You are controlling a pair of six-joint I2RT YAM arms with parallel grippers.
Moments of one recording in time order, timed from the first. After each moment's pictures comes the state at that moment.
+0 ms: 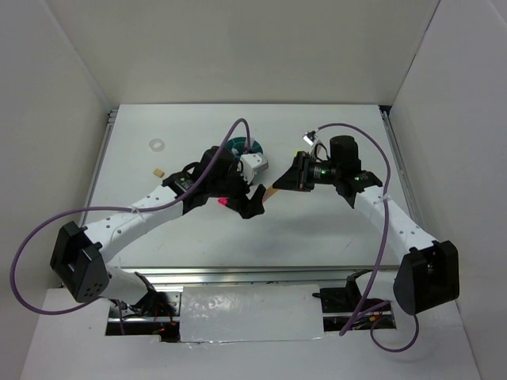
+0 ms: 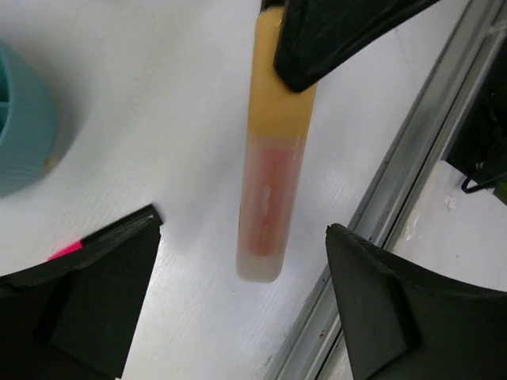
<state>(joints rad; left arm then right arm) -0.72 1.41 1.17 -0.39 0.36 0.01 0.27 1.25 0.93 -0.20 -0.85 0.61</state>
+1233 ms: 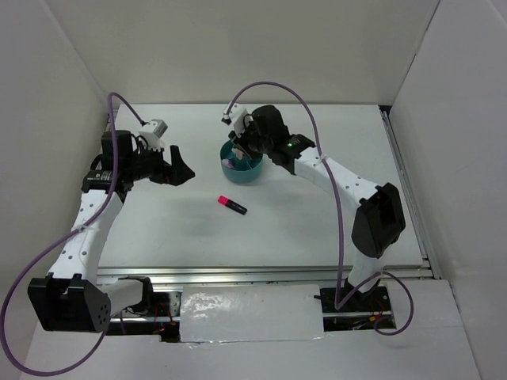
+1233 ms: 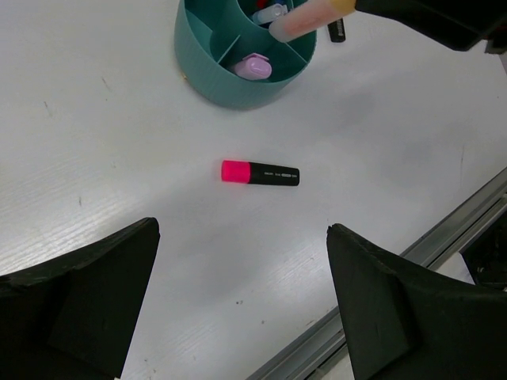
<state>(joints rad) 0.00 1.16 1.11 -0.56 0.60 -0.06 0.67 1.76 1.58 -0.28 -0.11 -0.36</state>
